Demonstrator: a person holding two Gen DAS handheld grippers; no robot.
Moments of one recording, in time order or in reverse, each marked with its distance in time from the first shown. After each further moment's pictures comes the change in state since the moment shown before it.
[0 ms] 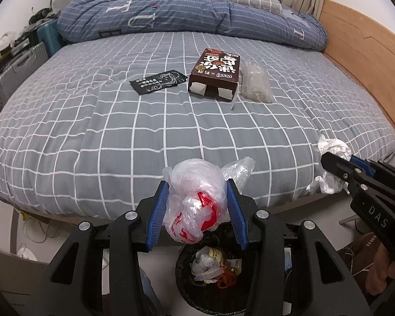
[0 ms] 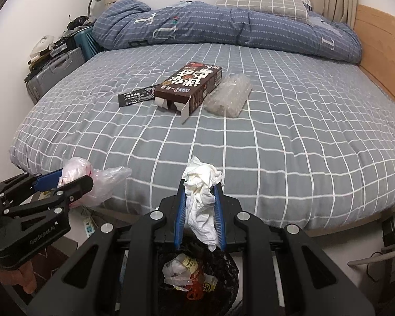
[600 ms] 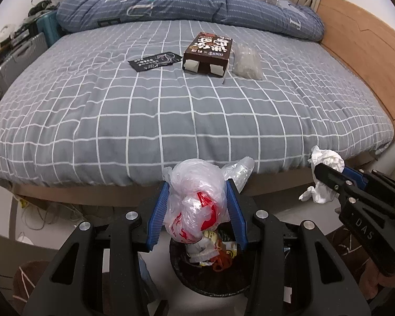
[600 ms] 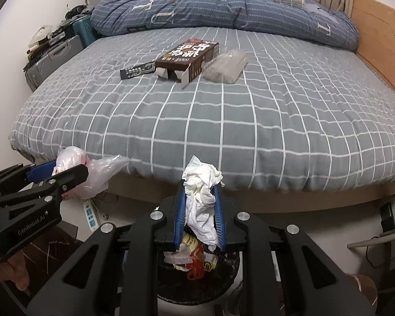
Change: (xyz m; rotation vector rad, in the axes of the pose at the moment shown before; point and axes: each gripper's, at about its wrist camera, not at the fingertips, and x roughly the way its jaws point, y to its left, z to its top) left arm -0.015 -0.010 -0.038 -0.007 0.061 -0.012; right arm -0.013 0.004 -0.048 0.009 0.073 -0.014
